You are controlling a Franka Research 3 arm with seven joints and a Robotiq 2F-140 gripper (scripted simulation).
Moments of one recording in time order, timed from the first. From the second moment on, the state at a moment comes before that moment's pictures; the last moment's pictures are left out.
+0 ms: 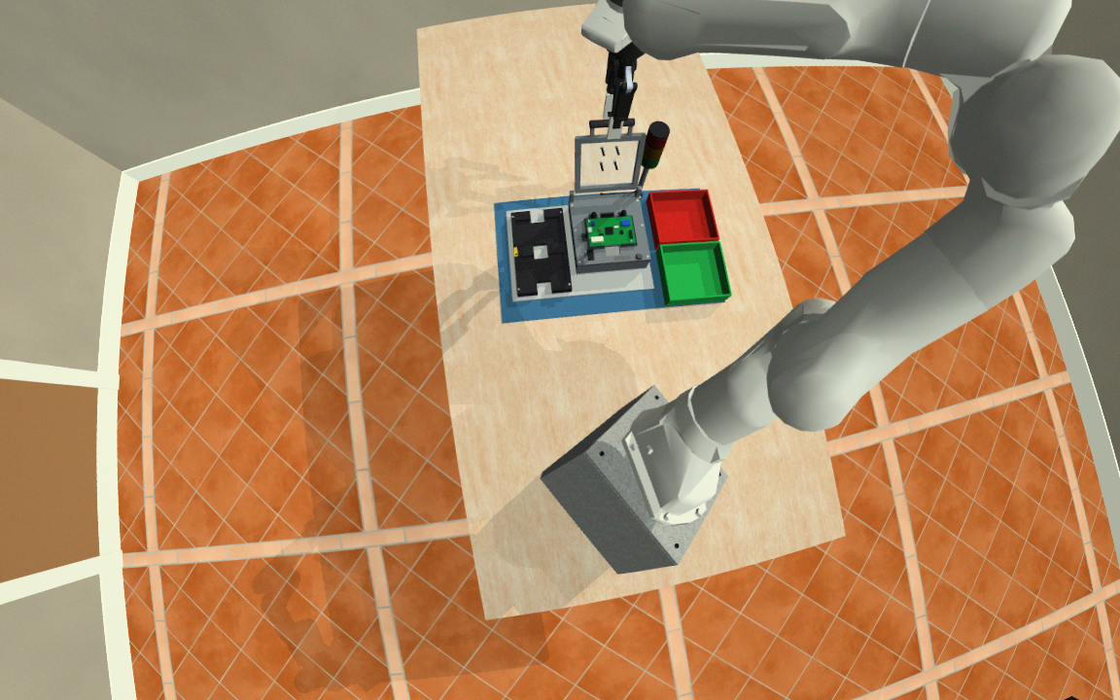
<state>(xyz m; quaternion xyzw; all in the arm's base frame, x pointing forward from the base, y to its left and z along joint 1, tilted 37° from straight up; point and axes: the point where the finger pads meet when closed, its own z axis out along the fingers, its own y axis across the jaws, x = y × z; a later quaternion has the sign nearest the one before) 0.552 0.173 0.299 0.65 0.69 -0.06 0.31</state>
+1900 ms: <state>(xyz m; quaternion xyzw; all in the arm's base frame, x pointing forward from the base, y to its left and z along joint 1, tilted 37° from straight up) 0.552 0.174 0.299 0.65 0.69 -0.06 0.31</state>
